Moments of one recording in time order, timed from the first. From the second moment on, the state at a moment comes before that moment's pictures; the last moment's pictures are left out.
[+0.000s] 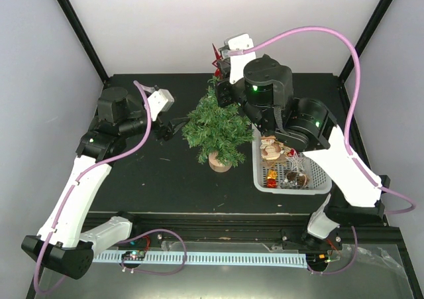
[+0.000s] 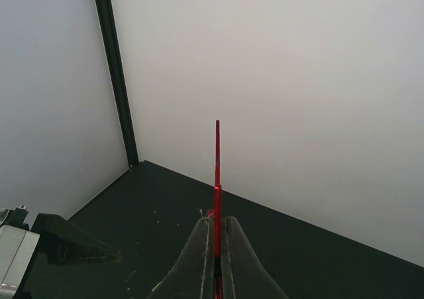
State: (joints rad) left arm -0.27 1.04 1.23 -0.53 0.63 0.31; right arm 1.10 1.62 2.33 -0.88 0.62 0.08
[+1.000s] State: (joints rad) left arm -0.27 1.04 1.20 -0.52 0.63 0.31; right arm 1.10 1.60 2.33 -0.88 0.61 0.11
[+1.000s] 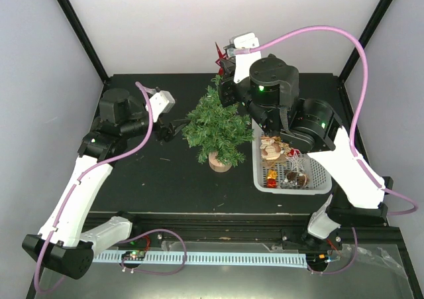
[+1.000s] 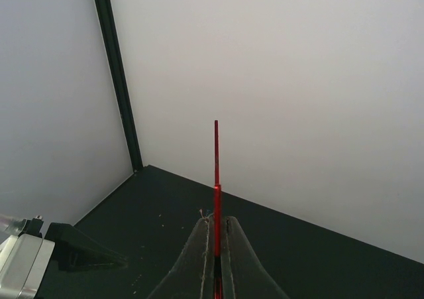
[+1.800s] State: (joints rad) left arm -0.27 1.03 1.19 -0.52 0.63 0.31; right arm 1.10 1.60 2.29 -0.91 0.60 0.14
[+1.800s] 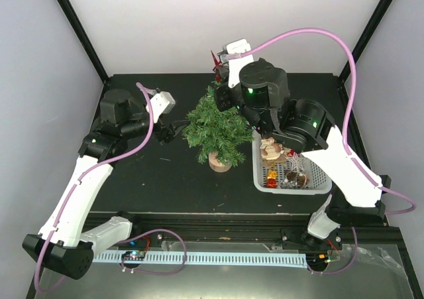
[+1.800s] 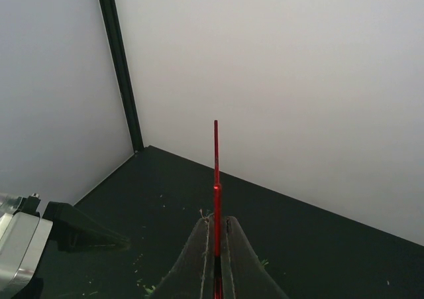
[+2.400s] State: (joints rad) left arm -0.27 1.03 1.19 -0.52 0.63 0.31; right arm 1.10 1.61 2.33 -1.00 0.60 0.14
